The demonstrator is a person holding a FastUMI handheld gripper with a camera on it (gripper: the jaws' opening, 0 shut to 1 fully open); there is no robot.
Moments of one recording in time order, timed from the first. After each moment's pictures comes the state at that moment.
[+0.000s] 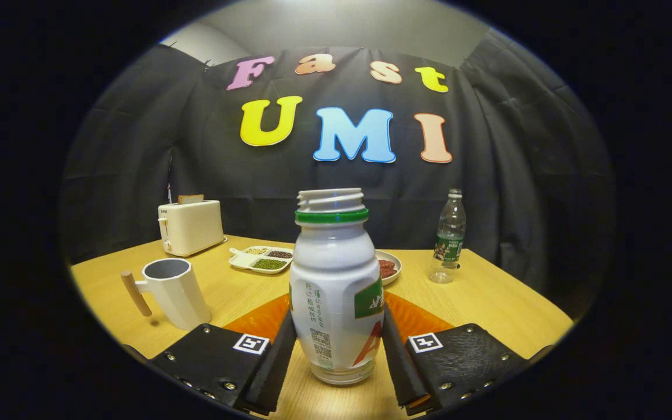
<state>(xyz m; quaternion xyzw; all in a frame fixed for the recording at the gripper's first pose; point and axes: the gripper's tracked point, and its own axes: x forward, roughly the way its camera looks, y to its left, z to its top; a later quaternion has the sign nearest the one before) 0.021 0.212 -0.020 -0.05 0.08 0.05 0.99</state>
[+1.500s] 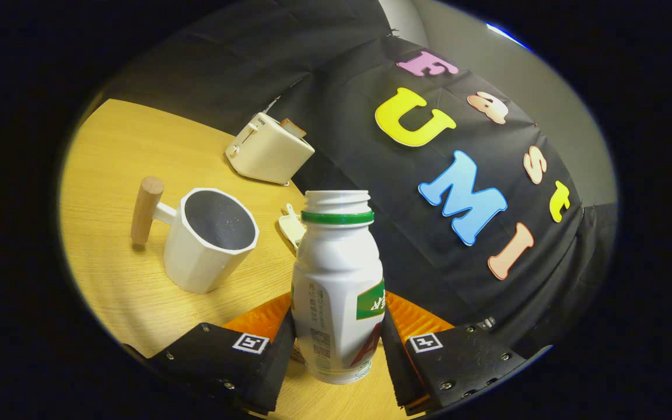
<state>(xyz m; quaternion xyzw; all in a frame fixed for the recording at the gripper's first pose) 0.052 0.316 -0.016 -0.42 0.07 0.16 0.89</state>
